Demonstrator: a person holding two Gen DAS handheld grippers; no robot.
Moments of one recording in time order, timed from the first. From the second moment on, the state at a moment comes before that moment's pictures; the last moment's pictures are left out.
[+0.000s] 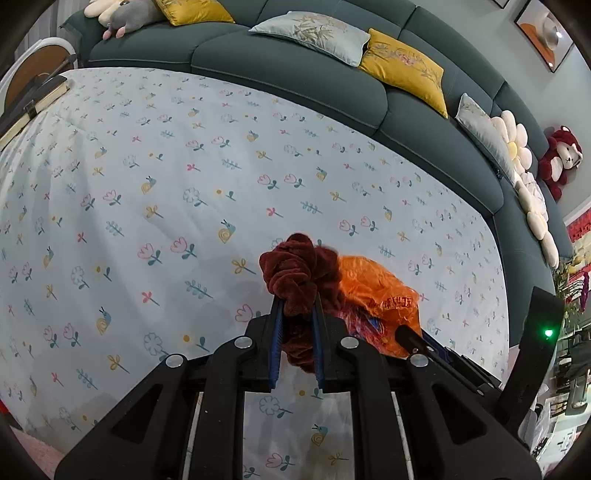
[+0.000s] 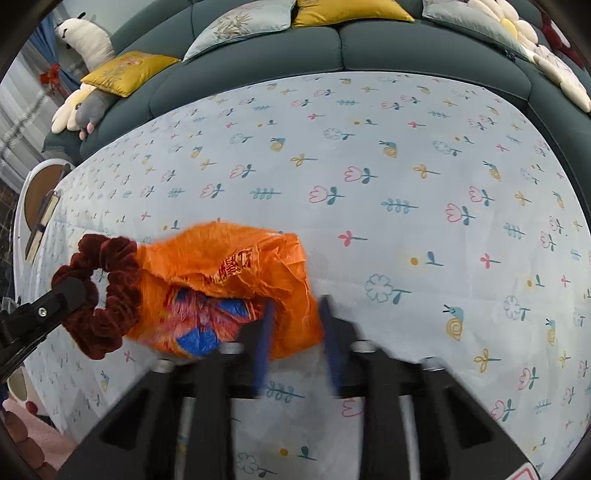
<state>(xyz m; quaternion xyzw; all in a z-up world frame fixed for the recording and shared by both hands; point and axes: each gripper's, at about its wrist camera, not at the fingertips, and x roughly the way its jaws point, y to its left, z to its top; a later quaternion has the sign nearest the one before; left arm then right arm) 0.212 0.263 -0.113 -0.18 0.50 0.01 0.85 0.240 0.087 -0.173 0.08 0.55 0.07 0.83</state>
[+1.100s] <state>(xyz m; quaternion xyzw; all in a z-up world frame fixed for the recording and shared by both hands) 0.150 0.025 -0.018 -0.09 0.46 -0.17 0.87 0.106 -0.158 -0.038 0.17 0.40 -0.07 0.90</state>
